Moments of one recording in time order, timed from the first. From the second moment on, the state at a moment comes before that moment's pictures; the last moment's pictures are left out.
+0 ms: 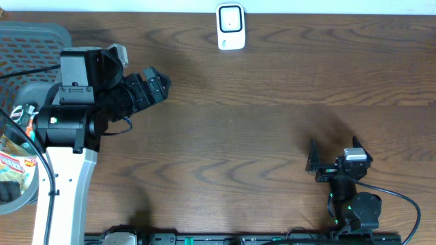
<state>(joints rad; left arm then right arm) -0.03 1.26 1.40 -1.00 0.37 -0.48 0.04 0.01 0.01 -0.07 -0.01 -0.02</state>
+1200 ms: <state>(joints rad) 0.63 1.31 1.75 -1.24 -0.19 -0.49 0.04 0.01 0.01 -0.07 -0.01 -0.02</state>
